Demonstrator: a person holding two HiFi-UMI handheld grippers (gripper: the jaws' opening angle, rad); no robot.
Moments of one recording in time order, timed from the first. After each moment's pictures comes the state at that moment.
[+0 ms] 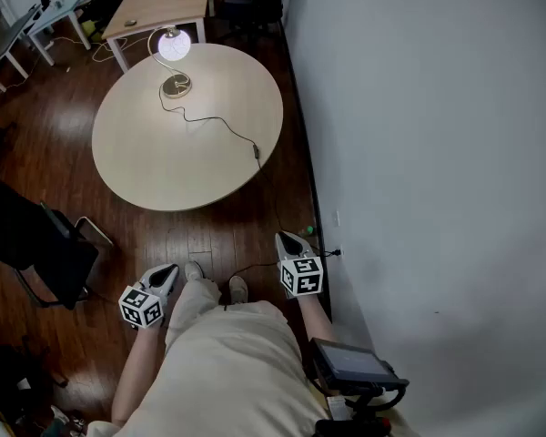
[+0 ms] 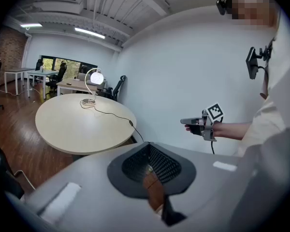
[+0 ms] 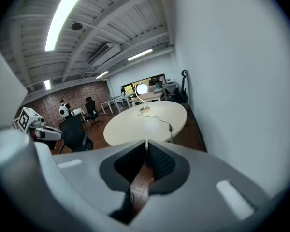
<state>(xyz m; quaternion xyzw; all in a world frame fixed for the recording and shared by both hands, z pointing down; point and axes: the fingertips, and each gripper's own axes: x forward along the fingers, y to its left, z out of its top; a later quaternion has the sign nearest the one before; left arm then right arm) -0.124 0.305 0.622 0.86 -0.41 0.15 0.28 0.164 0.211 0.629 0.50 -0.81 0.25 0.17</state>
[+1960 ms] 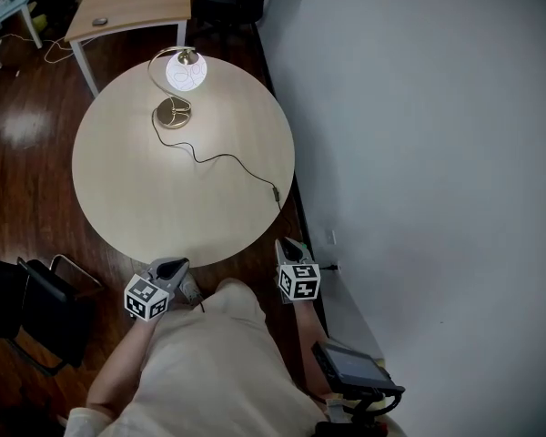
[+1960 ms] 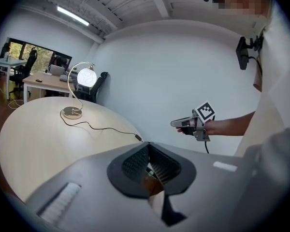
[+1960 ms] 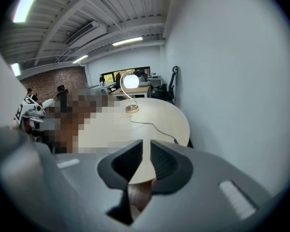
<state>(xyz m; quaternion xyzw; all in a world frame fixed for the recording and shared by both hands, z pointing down) -0.239 0.054 0.629 0.93 -0.24 0.14 0.26 0.026 0.026 0.631 0.60 -0.72 0.25 0.25</state>
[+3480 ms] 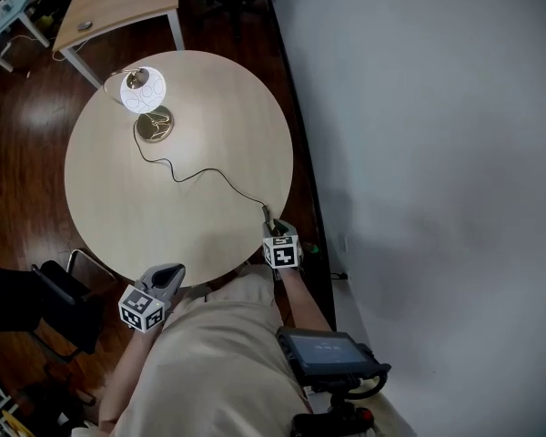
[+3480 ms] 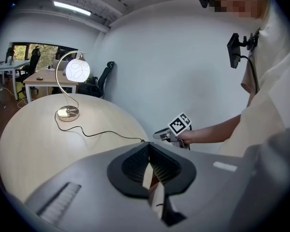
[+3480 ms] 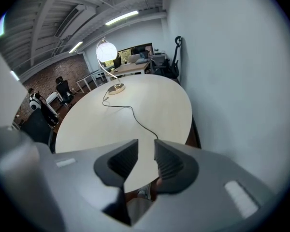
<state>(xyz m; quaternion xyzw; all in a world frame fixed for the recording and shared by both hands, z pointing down) -0.139 -0.038 0.610 0.89 -0.28 0.21 0.29 0.114 -0.125 0.781 0.52 -0.72 0.33 0.32</state>
